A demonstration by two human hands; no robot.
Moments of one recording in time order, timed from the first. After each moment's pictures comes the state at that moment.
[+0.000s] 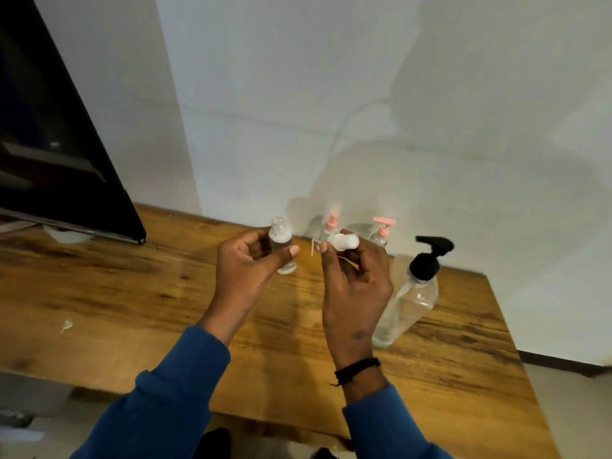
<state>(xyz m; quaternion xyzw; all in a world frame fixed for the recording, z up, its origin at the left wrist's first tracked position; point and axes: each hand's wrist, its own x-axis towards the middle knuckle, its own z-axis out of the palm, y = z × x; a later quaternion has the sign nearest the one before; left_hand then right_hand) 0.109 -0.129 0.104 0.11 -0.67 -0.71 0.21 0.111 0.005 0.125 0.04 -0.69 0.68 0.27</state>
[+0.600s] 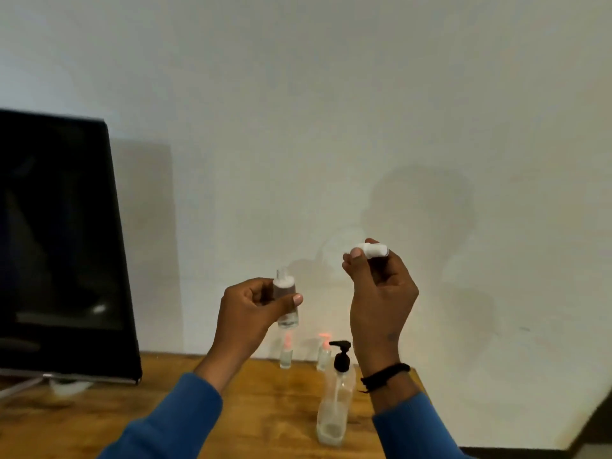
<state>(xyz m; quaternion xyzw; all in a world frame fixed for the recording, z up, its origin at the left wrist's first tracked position) 0.167 -0.090 0.318 -0.05 -0.72 -0.64 0.25 0.168 0.073 0.371 0.07 -0.54 0.75 0.37</state>
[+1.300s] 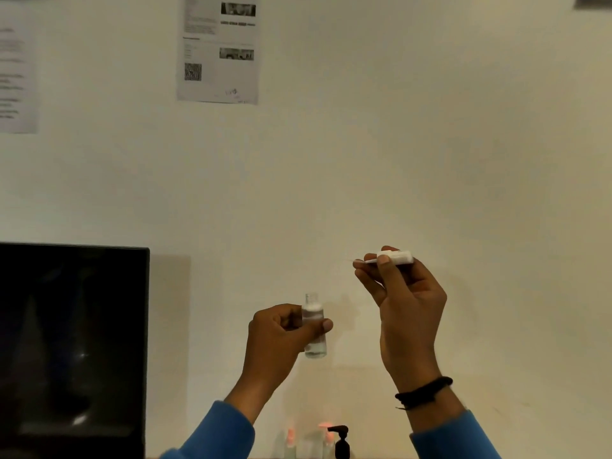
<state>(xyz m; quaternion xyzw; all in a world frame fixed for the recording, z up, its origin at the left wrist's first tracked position) 0.227 -0.044 0.446 -0.15 -0.70 -0.63 0.30 0.257 0.113 0.510 0.20 -0.43 0.81 0.35</state>
